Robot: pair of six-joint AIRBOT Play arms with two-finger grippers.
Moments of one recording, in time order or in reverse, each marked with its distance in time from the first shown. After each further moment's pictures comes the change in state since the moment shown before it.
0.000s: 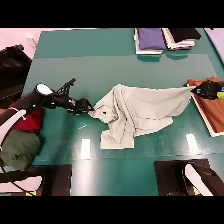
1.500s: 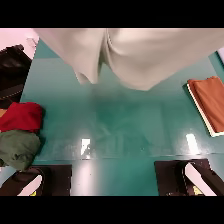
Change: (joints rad) left arm 0.079 0.570 1.109 0.485 -0.058 -0.104; right arm -0.073 -0.083 0.980 -0.006 0.009 -0.018
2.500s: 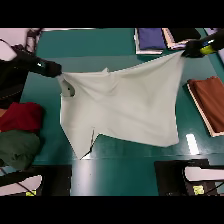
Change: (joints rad) left arm 0.001 -0.512 -0.589 0.153 -0.013 -0.011; right arm 0.334 -0.613 -0.242 -0.233 -0.034 0.071
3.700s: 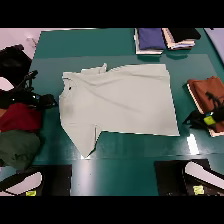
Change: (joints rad) left arm 0.238 0.169 -0.474 -0.130 -0.093 -0.036; right arm -0.544 0.335 -1.078 0.109 0.069 -0.165
